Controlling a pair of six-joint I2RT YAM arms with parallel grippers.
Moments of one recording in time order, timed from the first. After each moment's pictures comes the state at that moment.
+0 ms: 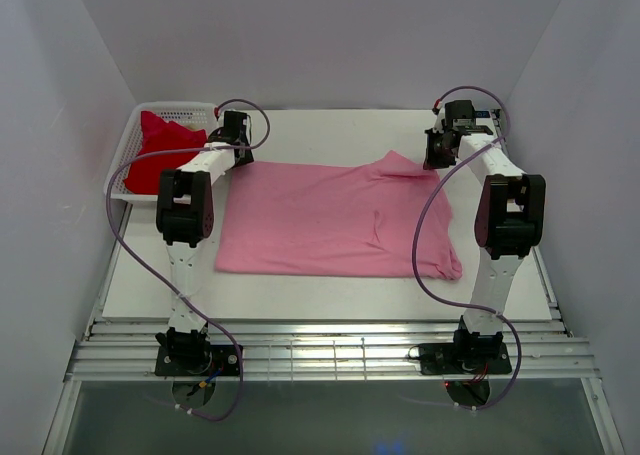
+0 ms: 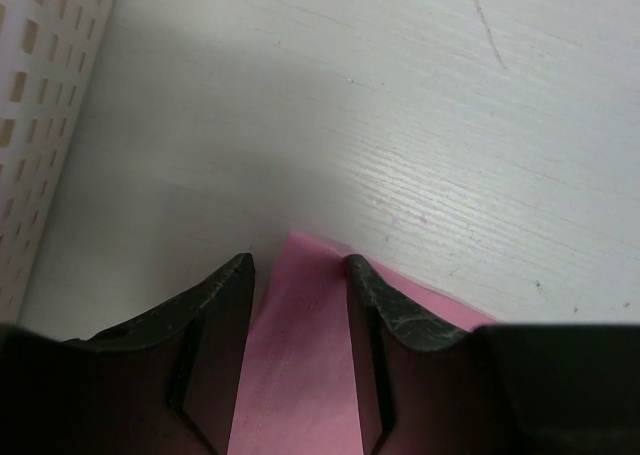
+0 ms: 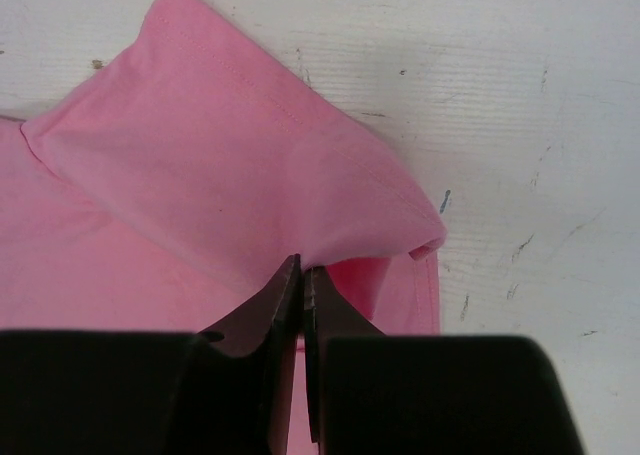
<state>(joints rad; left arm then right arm) -0.14 2.32 1.81 -0.32 -0.32 -0.34 0.05 2.06 1.67 -0.55 -0.15 0.05</state>
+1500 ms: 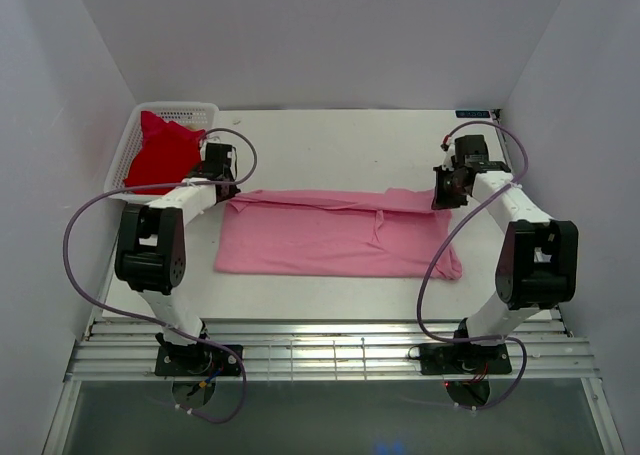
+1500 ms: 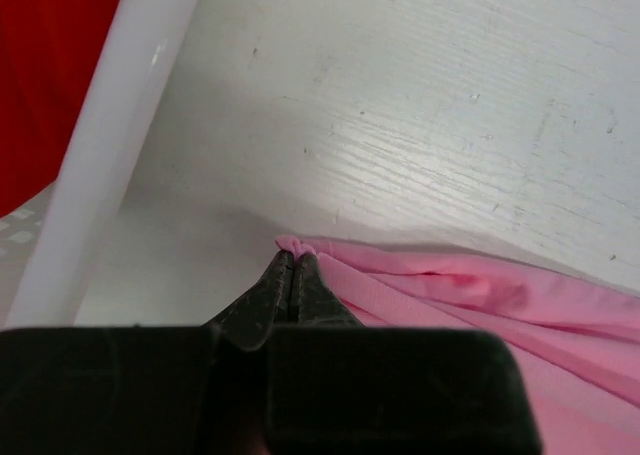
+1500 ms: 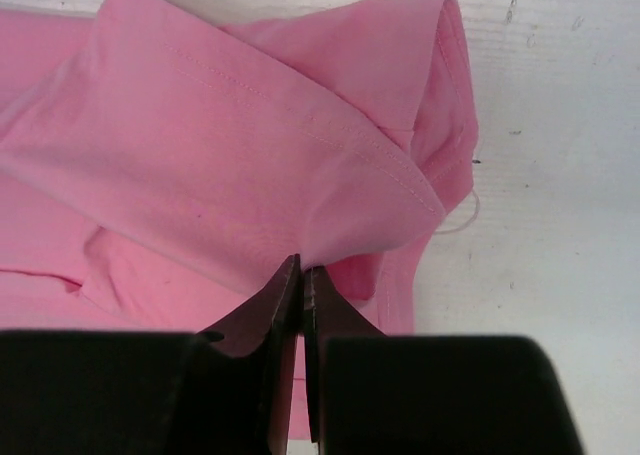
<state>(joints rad) -0.14 1.80 1.15 -0.21 -0.31 -0.38 0.05 1.64 1.18 -0.59 -0.14 0.06</state>
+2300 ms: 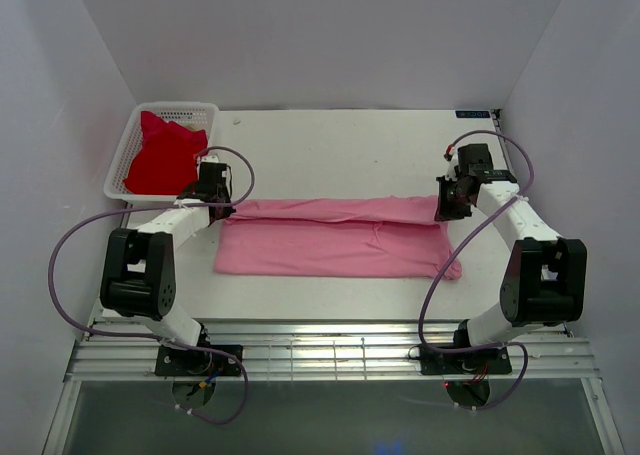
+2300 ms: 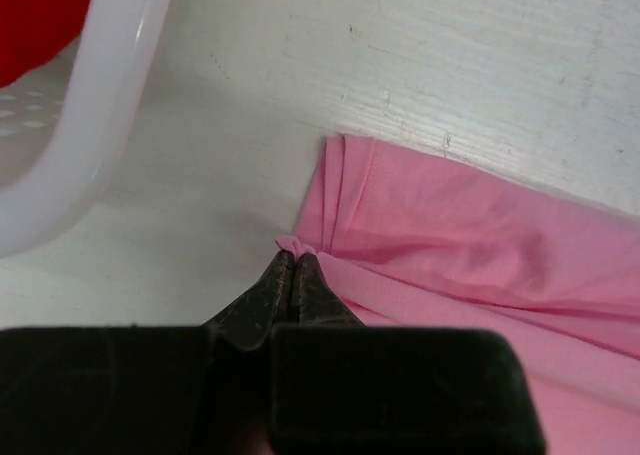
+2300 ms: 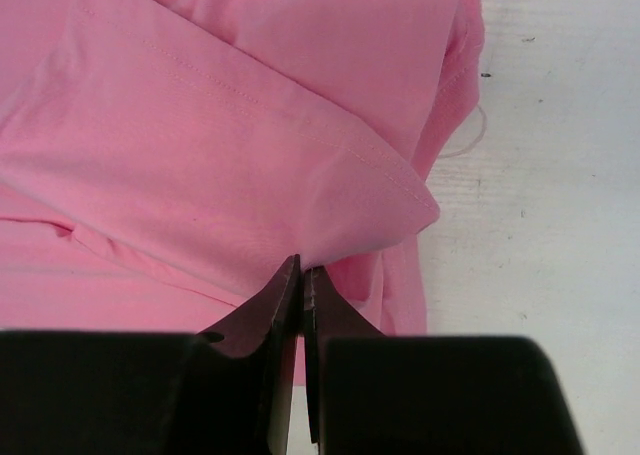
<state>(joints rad) -0.14 1.59 0.92 -0.19 -0.29 -0.31 0.05 1.52 1.09 -0.67 -0.14 0.07</state>
